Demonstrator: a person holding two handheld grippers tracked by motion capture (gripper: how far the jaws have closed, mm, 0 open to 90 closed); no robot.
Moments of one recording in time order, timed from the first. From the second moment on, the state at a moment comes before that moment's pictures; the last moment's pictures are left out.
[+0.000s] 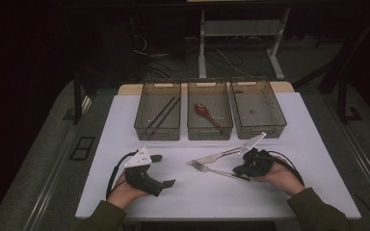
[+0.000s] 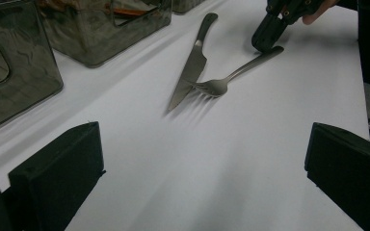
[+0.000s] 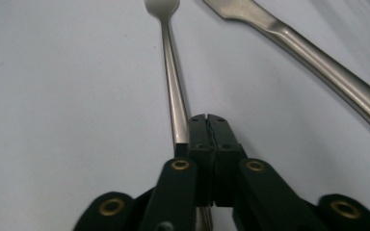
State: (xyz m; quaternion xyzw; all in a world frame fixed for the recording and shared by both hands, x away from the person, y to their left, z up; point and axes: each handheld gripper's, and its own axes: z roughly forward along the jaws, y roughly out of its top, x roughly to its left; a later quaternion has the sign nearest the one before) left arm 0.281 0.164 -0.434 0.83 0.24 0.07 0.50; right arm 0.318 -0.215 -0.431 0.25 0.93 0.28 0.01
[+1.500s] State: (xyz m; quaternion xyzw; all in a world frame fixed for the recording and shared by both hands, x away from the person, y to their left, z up) left arm 0.280 0.161 -0.436 0.83 0.24 0.06 0.49; right arm 0.337 -0.121 -0.419 0.13 0.99 0.11 0.02
